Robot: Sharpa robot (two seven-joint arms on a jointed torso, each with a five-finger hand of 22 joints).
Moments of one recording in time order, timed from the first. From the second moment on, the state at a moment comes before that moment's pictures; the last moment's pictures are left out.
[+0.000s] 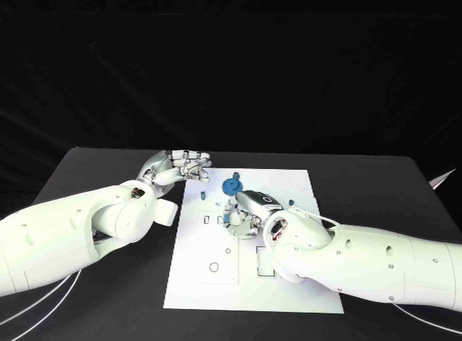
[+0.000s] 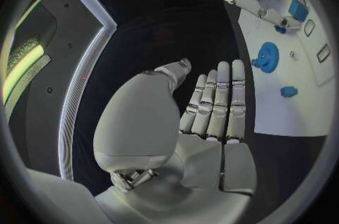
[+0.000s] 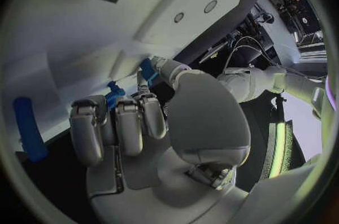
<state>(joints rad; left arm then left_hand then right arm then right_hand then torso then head) 1.16 -0.85 0.00 1.51 -0.11 -0.29 0.36 1.41 -0.19 0.50 0.16 0.05 0.82 0.21 0.25 0.23 1.03 0.18 0.08 0.08 0.89 0.12 0.66 0.49 0.17 0.81 0.22 0.67 0.37 1.16 -0.56 -0.16 1.57 -1.46 -0.51 -0.44 1.25 -0.18 0.52 0.08 0.21 0.90 0.15 0.27 0.50 1.44 0.07 1.44 1.31 1.47 -0.01 1.57 1.31 0.01 1.46 0.09 1.57 1.31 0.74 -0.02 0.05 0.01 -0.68</state>
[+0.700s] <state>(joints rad) 1.16 -0.85 0.00 1.50 -0.11 -0.29 0.35 1.41 -0.19 0.50 0.16 0.05 0.82 0.21 0.25 0.23 1.03 0.18 0.08 0.08 0.89 0.12 0.66 0.49 0.17 0.80 0.22 0.68 0.37 1.16 -0.58 -0.16 1.58 -1.46 -0.51 -0.43 1.37 -0.19 0.12 0.27 0.13 0.80 0.19 0.17 0.41 1.38 0.10 1.40 1.31 1.47 0.02 1.57 1.31 0.01 1.46 0.12 1.57 1.31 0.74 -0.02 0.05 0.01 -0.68</state>
